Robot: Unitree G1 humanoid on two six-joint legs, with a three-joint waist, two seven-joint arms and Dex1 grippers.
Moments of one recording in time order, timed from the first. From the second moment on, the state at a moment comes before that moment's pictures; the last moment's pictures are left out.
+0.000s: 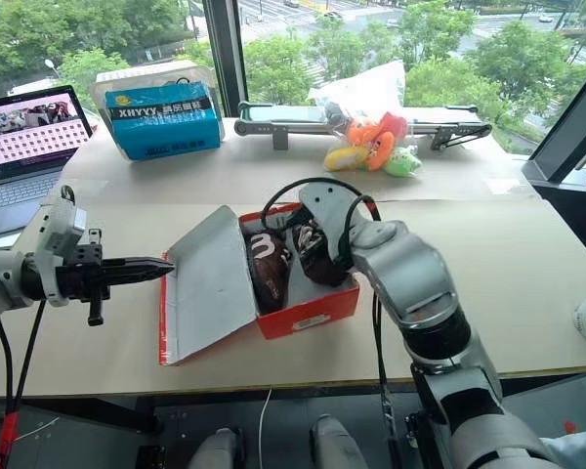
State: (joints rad) left arm -0.31 0.99 0.24 -0.14 -0.67 0.61 -1.24; right arm -0.95 -0.38 0.21 -0.45 0.18 1.61 0.33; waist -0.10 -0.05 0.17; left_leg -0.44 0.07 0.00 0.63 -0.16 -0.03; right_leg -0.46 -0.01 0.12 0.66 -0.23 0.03
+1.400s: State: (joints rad) left arm -0.35 0.98 0.21 -0.11 -0.65 0.57 -1.26; right arm -0.82 -0.67 -0.24 0.05 0.43 1.26 0.47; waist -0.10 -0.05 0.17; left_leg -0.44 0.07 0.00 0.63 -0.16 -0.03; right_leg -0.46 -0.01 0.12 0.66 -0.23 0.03
